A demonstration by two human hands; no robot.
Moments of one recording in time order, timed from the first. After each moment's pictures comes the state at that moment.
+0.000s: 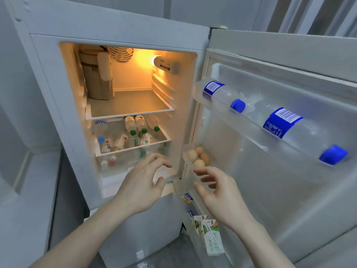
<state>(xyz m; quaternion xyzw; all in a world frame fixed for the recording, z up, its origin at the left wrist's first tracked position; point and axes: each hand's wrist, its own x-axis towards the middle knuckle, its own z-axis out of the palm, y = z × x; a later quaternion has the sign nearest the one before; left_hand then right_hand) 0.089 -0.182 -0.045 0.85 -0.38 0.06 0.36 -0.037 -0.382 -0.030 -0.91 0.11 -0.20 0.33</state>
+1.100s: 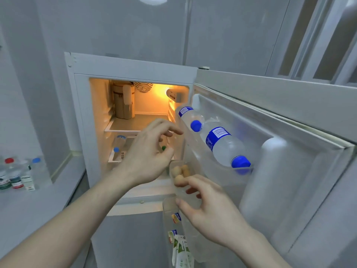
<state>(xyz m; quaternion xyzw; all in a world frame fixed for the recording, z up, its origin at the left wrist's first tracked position) -0.026 -0.298 0.099 0.79 -0.36 0.26 0.42 -0.128 -0.475 0.045 -0.93 -0.13 -0.15 0.30</state>
